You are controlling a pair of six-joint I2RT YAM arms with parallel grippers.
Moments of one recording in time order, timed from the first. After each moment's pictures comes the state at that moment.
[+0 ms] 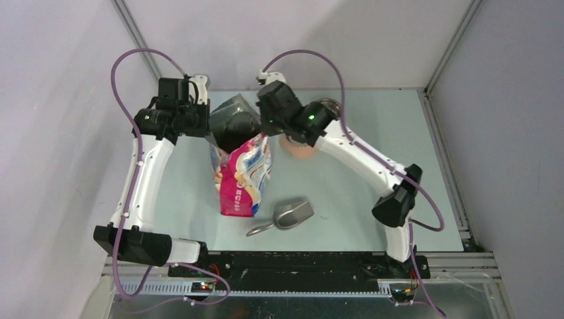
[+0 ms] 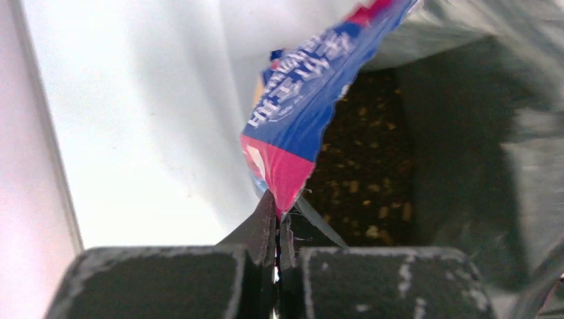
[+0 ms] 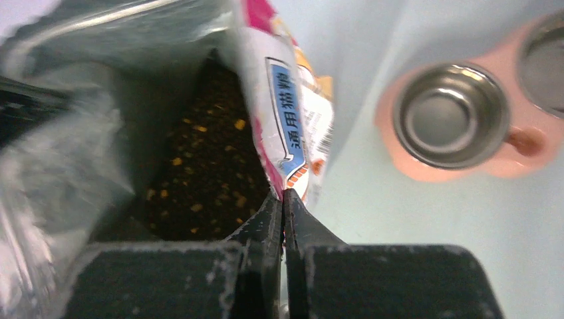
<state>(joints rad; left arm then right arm) -0.14 1.35 1.60 -1.04 0.08 -0.01 0.94 1.98 2.20 -0.83 0.31 0.46</state>
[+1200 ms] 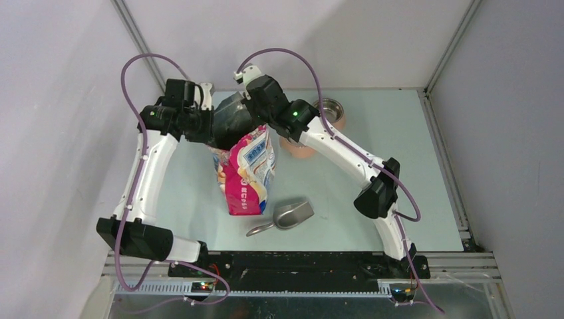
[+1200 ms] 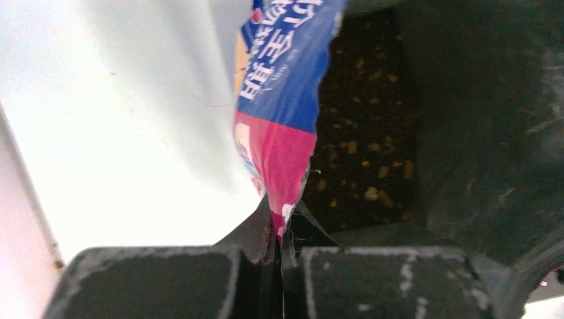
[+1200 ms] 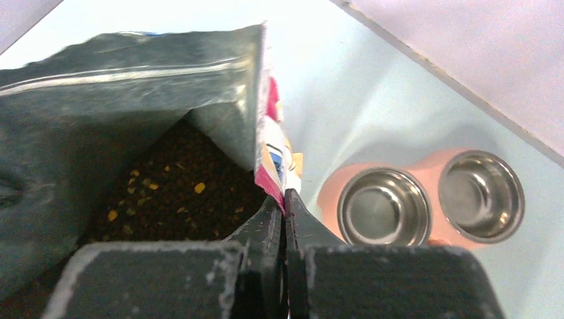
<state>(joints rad) -0.14 1.39 1.61 -1.14 0.11 -0.05 0.91 2.12 2.31 -0.69 0.30 0.04</state>
